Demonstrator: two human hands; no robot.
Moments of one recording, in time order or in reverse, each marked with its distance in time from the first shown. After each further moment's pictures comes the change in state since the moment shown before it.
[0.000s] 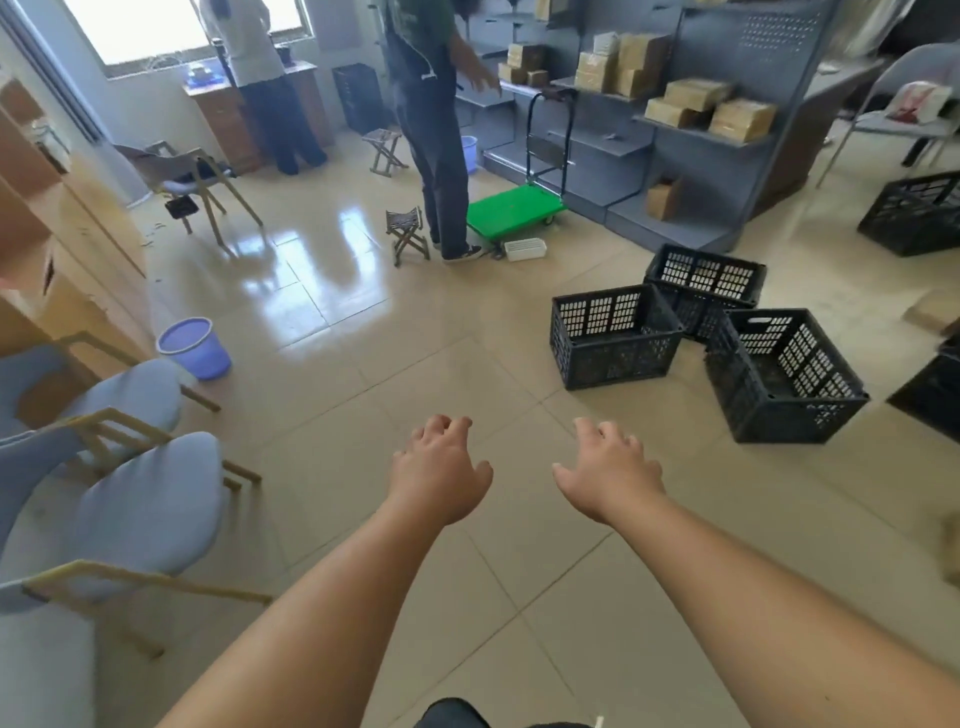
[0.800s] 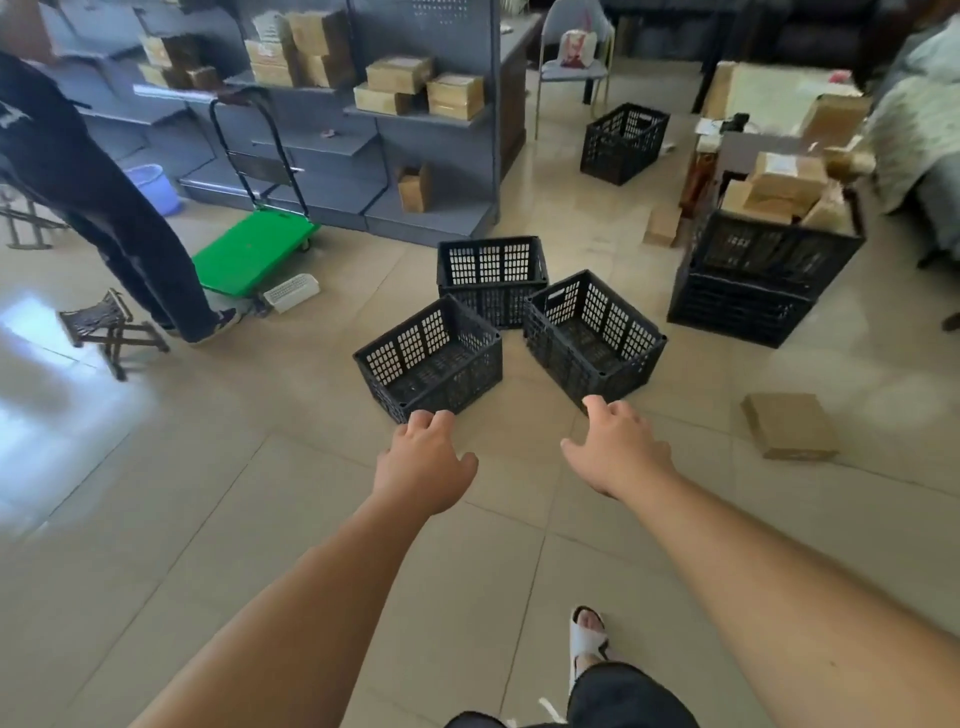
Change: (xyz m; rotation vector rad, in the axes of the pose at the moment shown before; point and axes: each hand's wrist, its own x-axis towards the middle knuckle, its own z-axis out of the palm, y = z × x) left_hand 0.405 0.238 -0.021 0.084 -0.211 0.490; right_hand 0.301 0.168 -0.135 0.230 0.139 0.589
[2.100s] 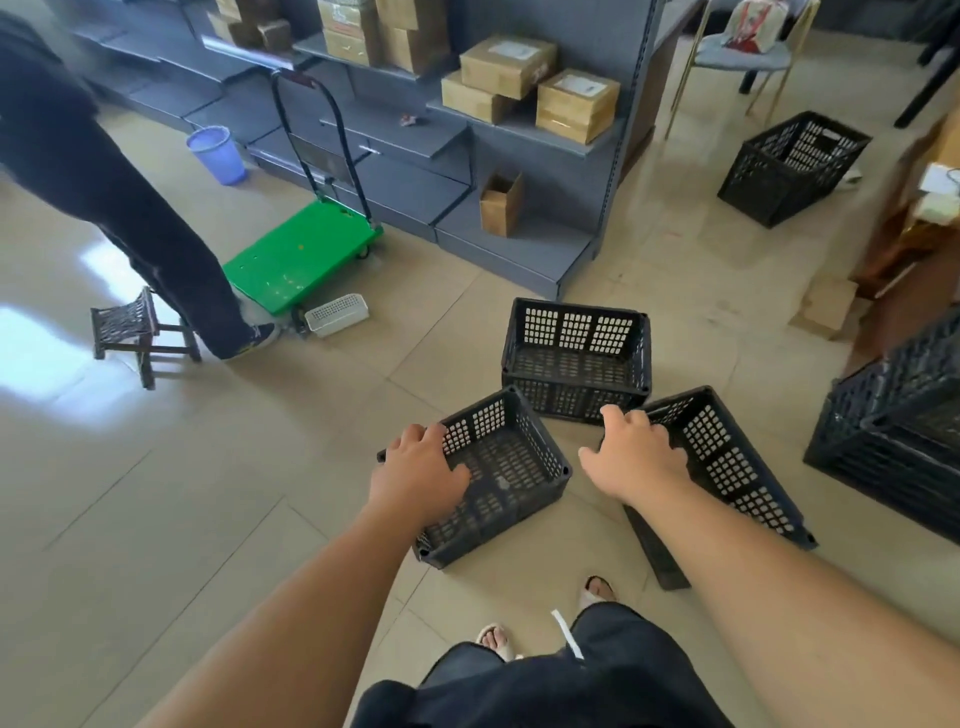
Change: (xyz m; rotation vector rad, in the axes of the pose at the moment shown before) left_hand 0.576 -0.039 -0.175 -0.112 -0.029 -0.272; right_hand 0.599 -0.233 -0.142 -0.161 -0.153 -0.136
